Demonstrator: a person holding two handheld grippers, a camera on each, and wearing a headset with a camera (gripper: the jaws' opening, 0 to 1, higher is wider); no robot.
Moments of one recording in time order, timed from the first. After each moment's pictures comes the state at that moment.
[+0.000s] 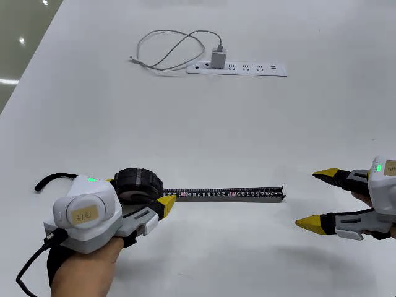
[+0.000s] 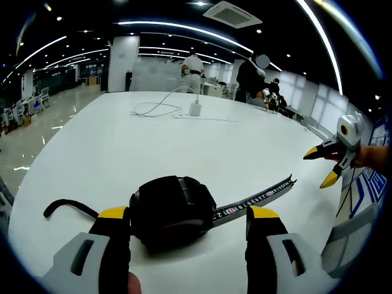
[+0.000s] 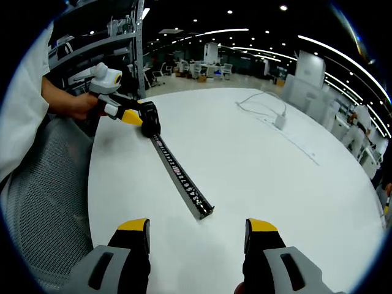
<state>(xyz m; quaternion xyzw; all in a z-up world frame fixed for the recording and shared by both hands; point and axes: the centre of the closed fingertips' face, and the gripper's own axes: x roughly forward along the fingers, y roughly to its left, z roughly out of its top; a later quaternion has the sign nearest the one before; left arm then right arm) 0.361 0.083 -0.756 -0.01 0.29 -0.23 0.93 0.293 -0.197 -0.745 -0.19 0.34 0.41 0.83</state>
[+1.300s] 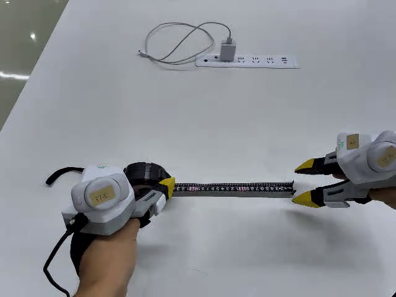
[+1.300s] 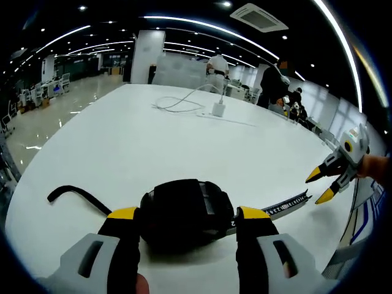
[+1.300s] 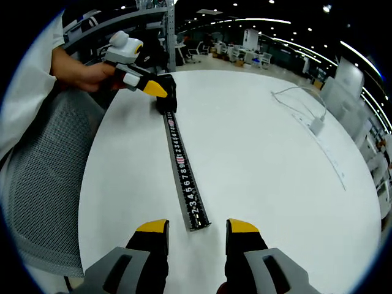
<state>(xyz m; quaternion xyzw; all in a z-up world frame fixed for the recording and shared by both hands) 0.373 0.094 -0.765 -0.05 0.31 -0.15 0.94 0.318 -0.178 -0.776 -0.26 0.37 0.50 0.74</state>
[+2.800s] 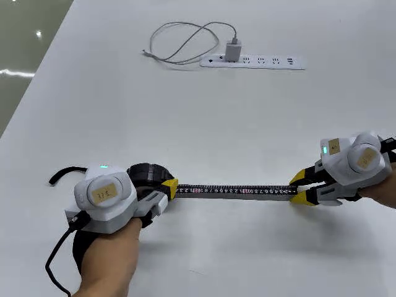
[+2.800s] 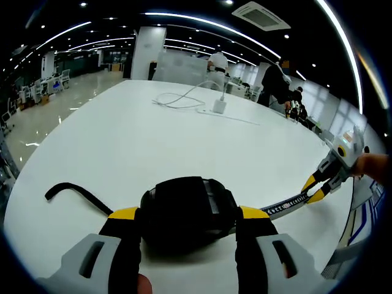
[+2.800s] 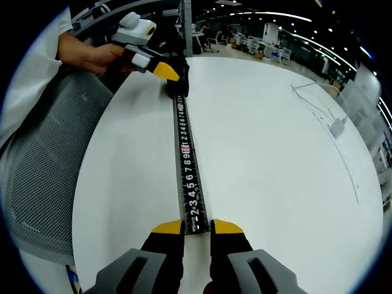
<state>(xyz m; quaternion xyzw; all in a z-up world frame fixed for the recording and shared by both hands) 0.375 0.095 -0.770 -0.05 0.32 -0.15 0.93 0.321 -0.174 -0.799 -0.29 0.40 0.53 0.69</state>
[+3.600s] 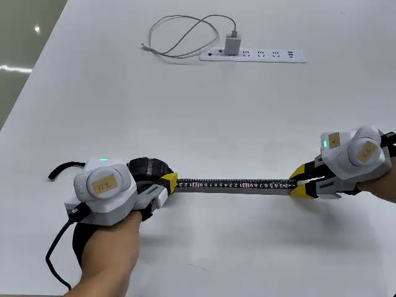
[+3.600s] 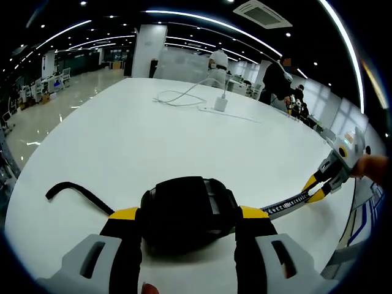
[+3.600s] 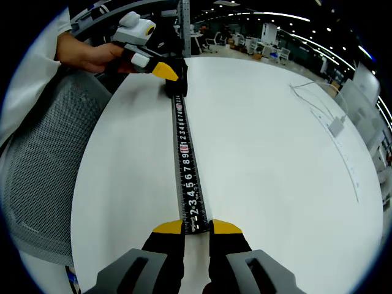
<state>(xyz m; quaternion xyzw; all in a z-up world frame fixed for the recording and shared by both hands) 0.375 0.096 -0.771 -0.05 0.33 -0.15 0.93 0.321 -0.172 -0.800 -0.29 0.39 0.53 0.69</state>
